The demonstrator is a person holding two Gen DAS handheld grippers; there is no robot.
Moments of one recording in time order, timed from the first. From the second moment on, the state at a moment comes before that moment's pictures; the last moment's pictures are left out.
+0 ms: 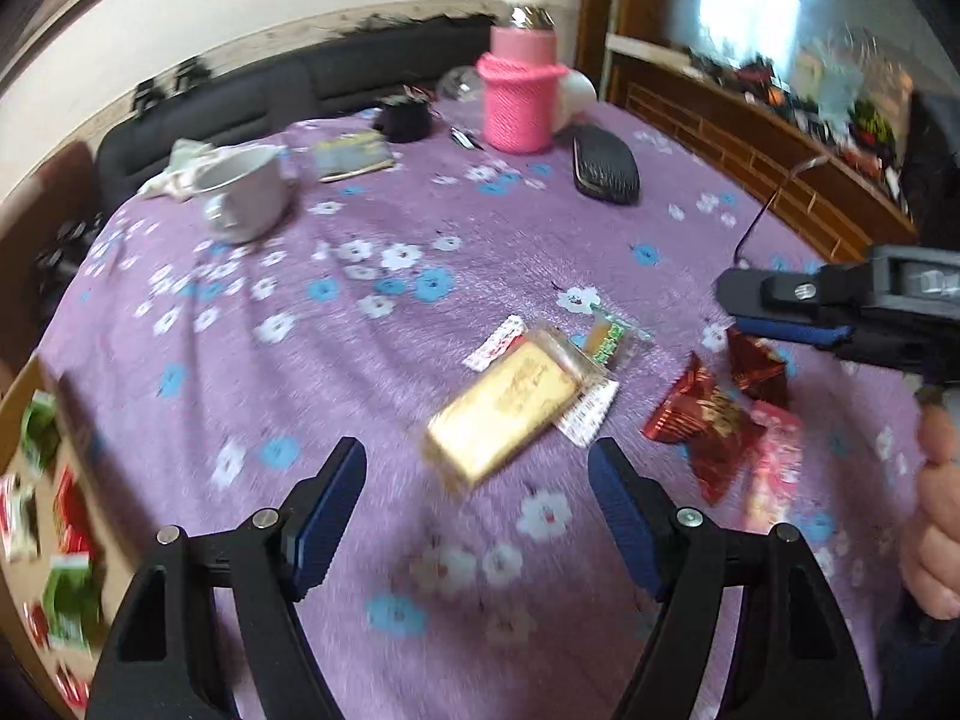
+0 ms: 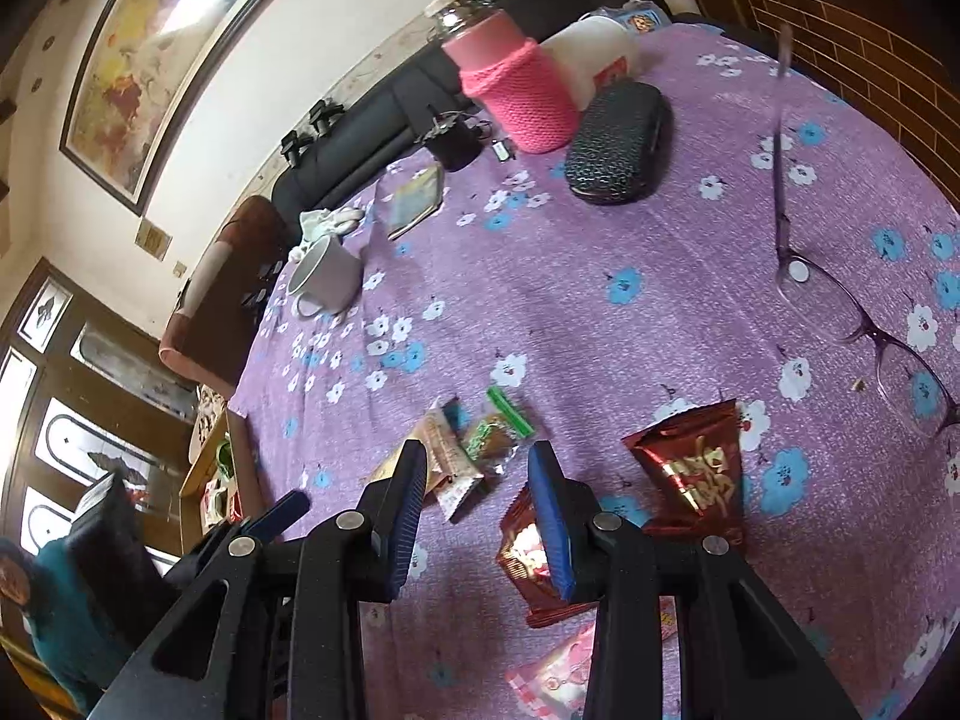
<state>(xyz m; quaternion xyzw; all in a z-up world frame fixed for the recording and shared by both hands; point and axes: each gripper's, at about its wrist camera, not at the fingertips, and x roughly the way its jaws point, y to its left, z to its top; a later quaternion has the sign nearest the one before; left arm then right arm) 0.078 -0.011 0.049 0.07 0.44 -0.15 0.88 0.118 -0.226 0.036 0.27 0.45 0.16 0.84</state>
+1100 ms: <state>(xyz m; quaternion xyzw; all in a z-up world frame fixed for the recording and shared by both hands) 0.092 0.010 0.015 -0.01 0.46 -0.12 0.88 0.108 -0.156 0.005 -0.03 0.52 0.11 0.85</state>
